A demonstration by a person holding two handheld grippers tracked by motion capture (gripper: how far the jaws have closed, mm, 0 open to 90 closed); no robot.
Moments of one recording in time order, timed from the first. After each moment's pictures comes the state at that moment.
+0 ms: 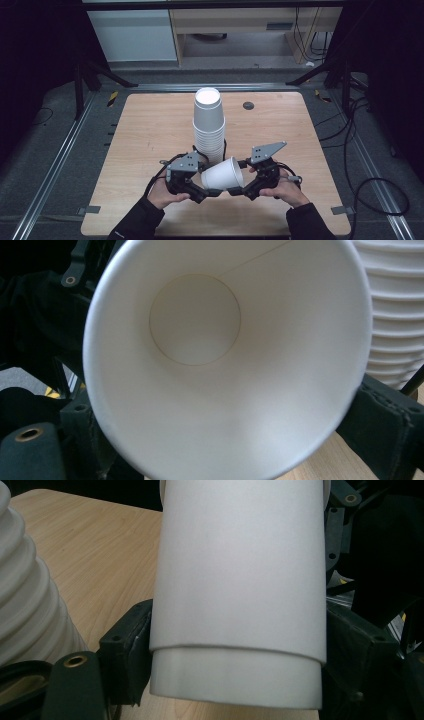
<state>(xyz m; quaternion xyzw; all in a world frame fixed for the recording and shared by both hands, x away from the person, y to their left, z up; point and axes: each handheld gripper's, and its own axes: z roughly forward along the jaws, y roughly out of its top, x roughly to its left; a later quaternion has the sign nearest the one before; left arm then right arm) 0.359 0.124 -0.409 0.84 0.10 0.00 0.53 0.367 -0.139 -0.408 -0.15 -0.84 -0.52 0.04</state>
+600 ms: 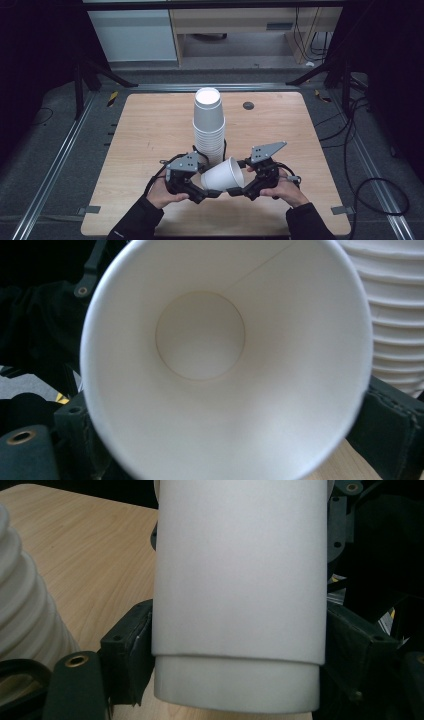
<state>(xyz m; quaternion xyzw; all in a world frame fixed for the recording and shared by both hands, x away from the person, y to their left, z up) 0.359 0.124 -0.410 0.85 0.09 -0.01 0.52 0.368 -0.138 -0.409 -0.15 -0.83 -0.53 0.05</state>
